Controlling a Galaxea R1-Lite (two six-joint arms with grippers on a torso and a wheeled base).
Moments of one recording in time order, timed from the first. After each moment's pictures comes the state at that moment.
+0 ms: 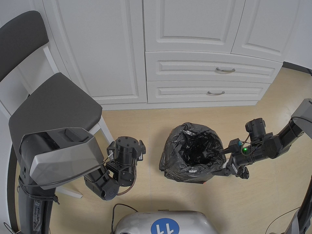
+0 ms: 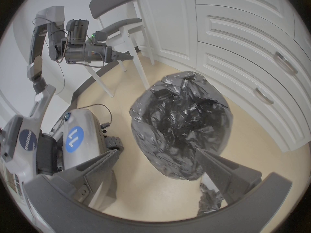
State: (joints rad) left arm -0.60 2.38 -0.91 -1.16 0.65 -0.20; right arm 0.16 2.08 -0.88 -0.33 0.49 -0.71
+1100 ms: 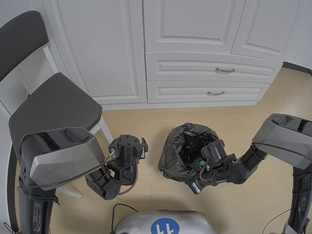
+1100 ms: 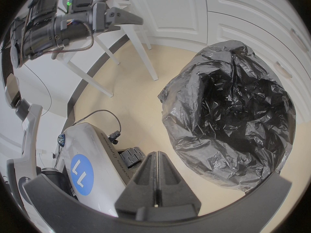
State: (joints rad) left arm -0.61 2.38 -0.92 -1.18 0.65 -0.19; right arm 0.52 2.27 -0.92 -0.47 0.20 -0.24
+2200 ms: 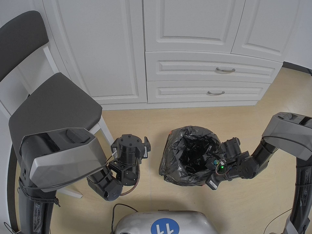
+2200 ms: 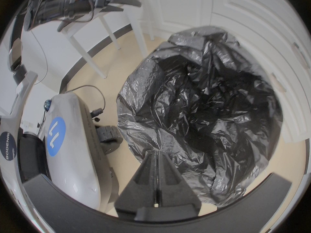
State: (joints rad) left arm -0.63 2.38 -0.93 -1.19 0.64 -0.19; right arm 0.36 2.28 -0.86 -0.51 0.20 -0.56
